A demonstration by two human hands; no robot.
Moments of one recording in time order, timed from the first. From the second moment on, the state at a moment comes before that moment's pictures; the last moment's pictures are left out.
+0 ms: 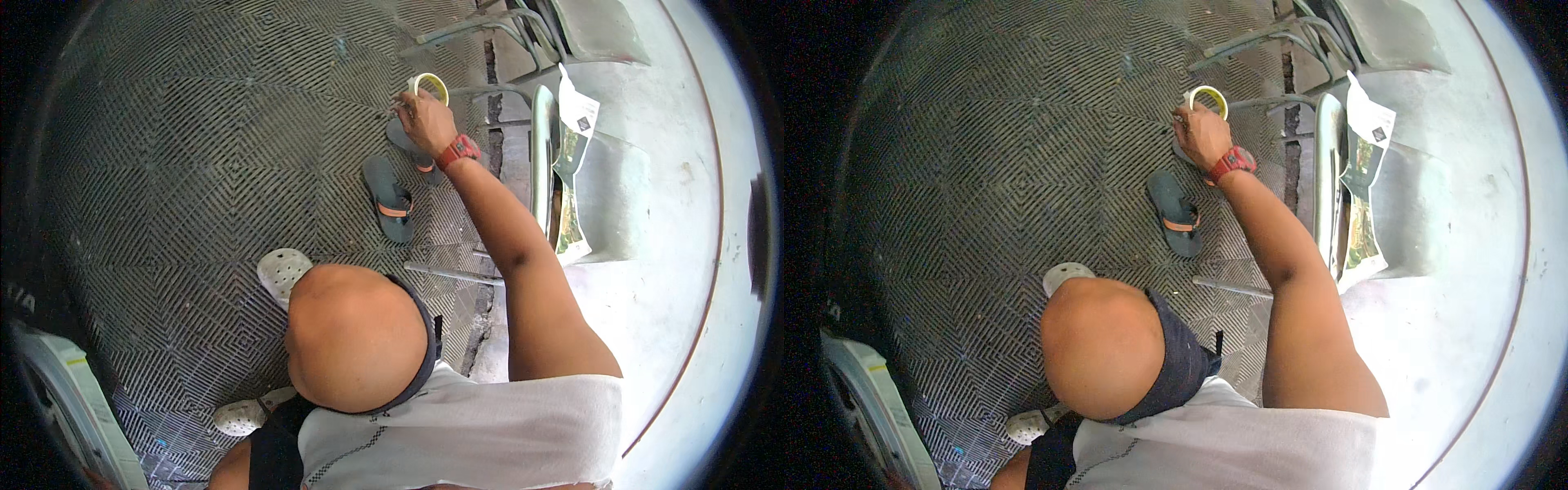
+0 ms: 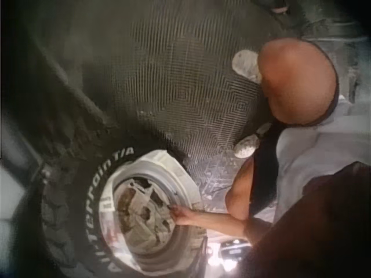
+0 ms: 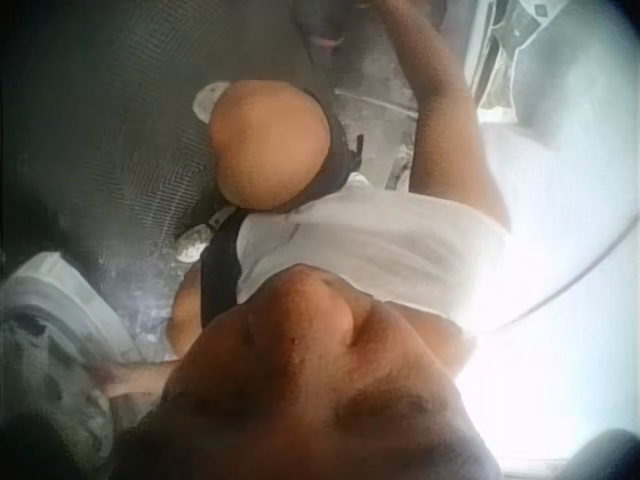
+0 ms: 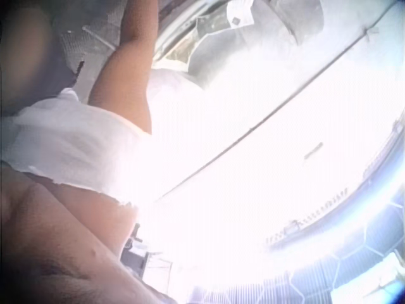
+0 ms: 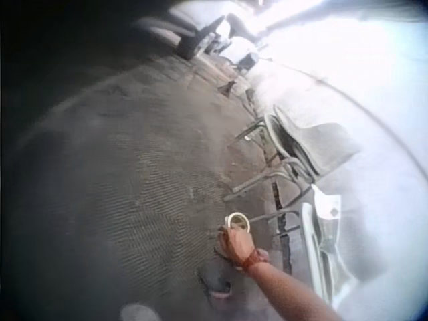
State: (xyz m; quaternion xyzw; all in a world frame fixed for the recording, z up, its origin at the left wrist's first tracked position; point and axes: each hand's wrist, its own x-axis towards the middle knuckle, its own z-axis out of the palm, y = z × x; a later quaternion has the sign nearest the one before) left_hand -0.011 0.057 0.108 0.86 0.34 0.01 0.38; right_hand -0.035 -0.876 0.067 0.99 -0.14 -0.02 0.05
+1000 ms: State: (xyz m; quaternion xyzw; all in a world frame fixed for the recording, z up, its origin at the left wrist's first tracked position) left_hand 0.145 -0.276 0.161 0.85 -0.22 -0.26 0.40; right_hand -0.226 -1.038 0.358 0.69 -0.59 0.27 0.32
